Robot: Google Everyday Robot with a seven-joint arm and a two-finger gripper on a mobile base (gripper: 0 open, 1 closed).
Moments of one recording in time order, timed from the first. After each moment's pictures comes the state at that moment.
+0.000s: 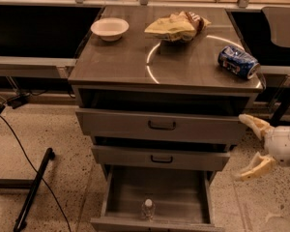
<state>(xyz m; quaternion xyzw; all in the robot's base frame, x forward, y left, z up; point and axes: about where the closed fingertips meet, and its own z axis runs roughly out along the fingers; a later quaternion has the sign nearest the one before) 0.453 -0.257 0.741 -0.51 0.69 0.25 0.45</state>
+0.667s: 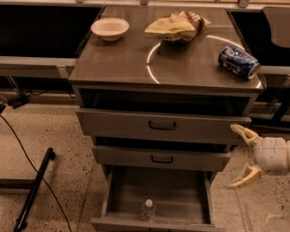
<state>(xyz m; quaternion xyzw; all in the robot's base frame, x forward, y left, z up) 0.455 -0.251 0.690 -0.54 0.67 0.23 0.45</state>
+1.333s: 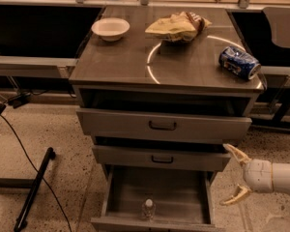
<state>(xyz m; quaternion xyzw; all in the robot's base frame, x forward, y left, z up) 0.452 -0.257 0.586 -0.57 0.65 0.21 0.46</state>
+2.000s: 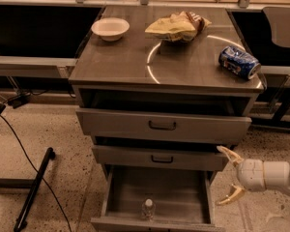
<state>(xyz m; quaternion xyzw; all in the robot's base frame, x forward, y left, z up) 0.454 -0.249 0.563 -0.57 0.65 0.24 0.44</state>
